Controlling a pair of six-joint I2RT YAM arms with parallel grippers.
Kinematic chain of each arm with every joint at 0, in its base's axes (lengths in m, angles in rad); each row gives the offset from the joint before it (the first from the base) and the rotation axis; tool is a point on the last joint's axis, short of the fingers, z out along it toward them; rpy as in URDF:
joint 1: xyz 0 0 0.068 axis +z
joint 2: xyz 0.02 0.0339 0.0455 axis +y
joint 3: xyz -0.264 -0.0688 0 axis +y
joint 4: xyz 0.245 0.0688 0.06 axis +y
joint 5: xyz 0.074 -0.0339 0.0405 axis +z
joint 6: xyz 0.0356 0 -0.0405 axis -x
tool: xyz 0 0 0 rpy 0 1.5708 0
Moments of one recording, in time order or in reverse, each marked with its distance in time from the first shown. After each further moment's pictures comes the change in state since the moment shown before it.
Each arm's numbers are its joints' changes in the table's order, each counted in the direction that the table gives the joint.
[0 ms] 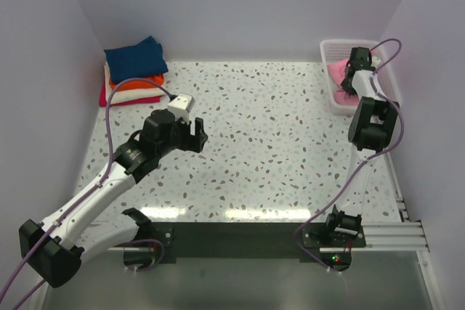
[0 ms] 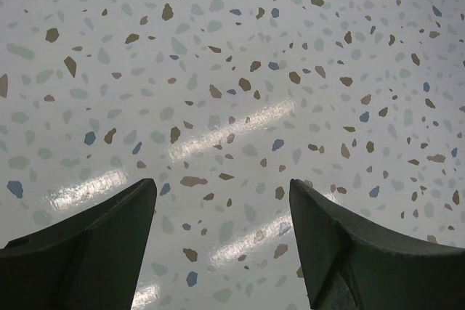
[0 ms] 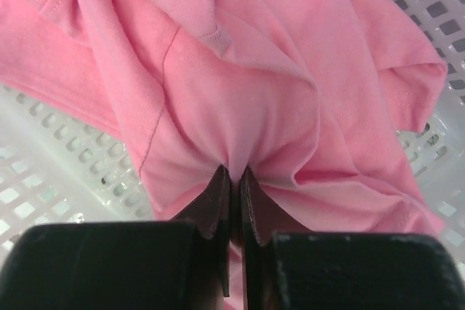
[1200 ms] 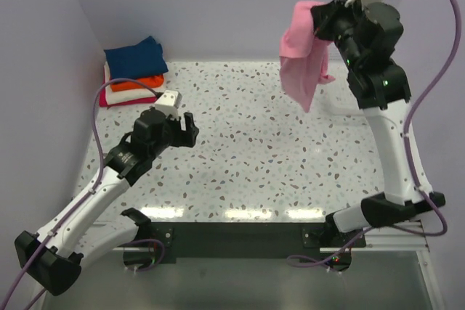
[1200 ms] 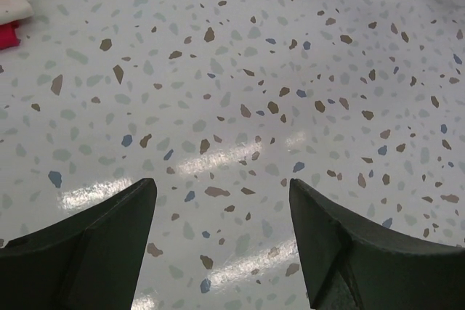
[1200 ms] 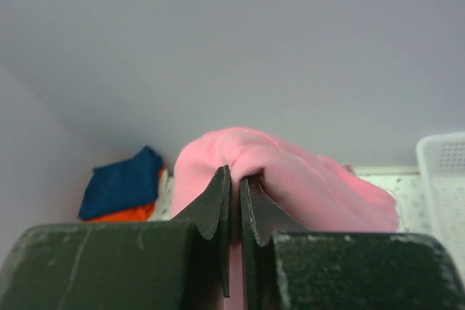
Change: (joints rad) left arm 0.046 -0.052 0.000 0.002 0.068 0.020; right arm 0.480 -0.814 -0.131 -0.020 0.188 0.109
